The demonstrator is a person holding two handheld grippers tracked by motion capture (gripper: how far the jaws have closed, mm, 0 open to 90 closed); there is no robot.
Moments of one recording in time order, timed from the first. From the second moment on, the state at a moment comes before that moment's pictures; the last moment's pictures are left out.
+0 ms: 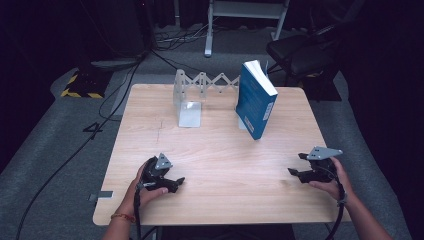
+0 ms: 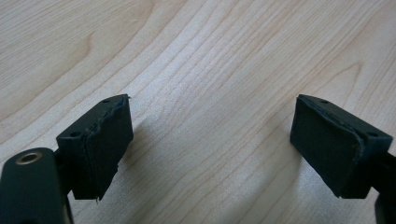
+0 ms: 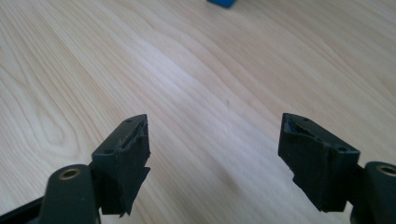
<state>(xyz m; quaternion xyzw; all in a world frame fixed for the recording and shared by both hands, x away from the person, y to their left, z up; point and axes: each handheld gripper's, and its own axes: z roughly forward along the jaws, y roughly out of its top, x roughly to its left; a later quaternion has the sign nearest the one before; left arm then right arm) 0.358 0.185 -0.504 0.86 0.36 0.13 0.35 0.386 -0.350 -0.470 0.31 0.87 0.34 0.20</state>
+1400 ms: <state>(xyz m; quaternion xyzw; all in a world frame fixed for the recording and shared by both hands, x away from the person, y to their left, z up) 0.357 0.185 -0.504 0.86 0.36 0.14 0.34 0.357 -0.407 -0.504 0.38 0.83 0.37 0.17</state>
